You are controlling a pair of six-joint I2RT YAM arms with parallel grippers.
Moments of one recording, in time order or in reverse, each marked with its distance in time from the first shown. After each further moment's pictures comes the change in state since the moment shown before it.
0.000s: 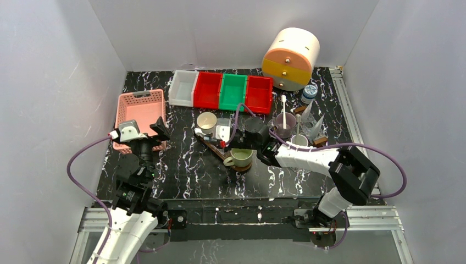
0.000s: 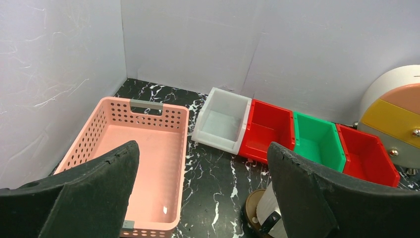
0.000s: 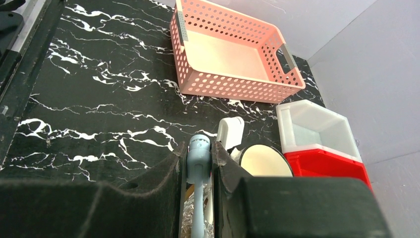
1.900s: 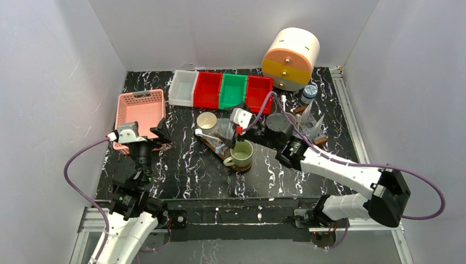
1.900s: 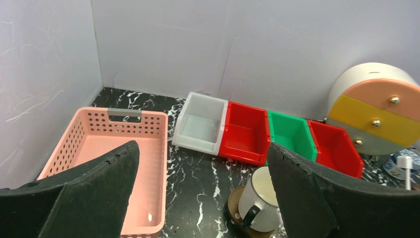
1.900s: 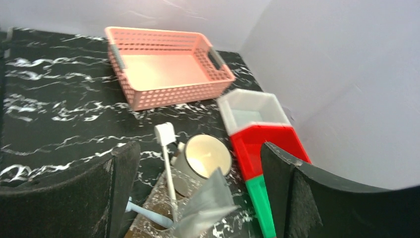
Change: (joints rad) left arm -0.004 -0.045 0.013 -0.033 0.097 -0.012; right arm -0.001 -0.280 0.016 -0.175 0.214 0.102
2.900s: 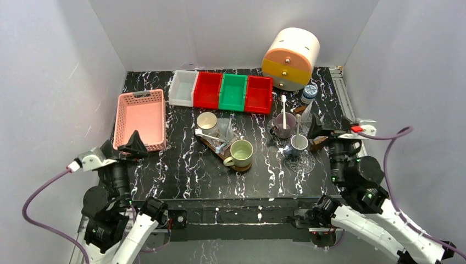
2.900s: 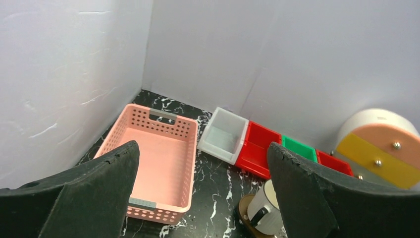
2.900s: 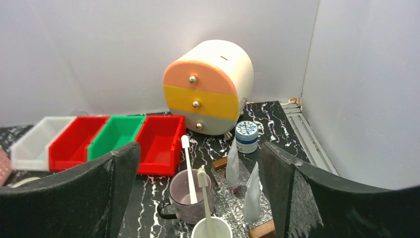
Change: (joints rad) left arm -0.074 -0.179 0.240 -0.364 -0.208 -0.032; right arm -0.060 -0.837 -0.234 -0.329 1.163 0.262
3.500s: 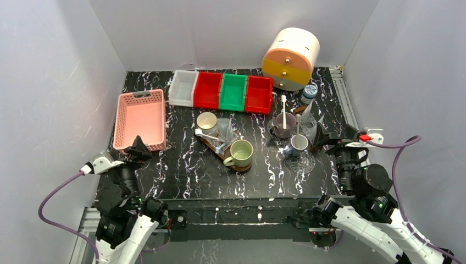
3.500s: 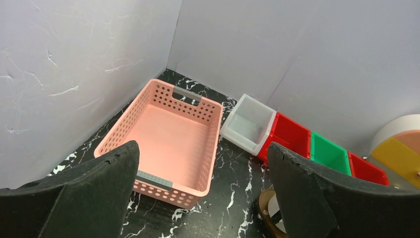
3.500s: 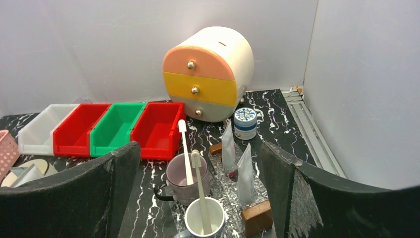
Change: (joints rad) left arm 0.000 -0.134 -0.182 0.011 -0.154 -0.058; right arm 0.000 -0.177 -0.004 -0.204 -0.017 0.073
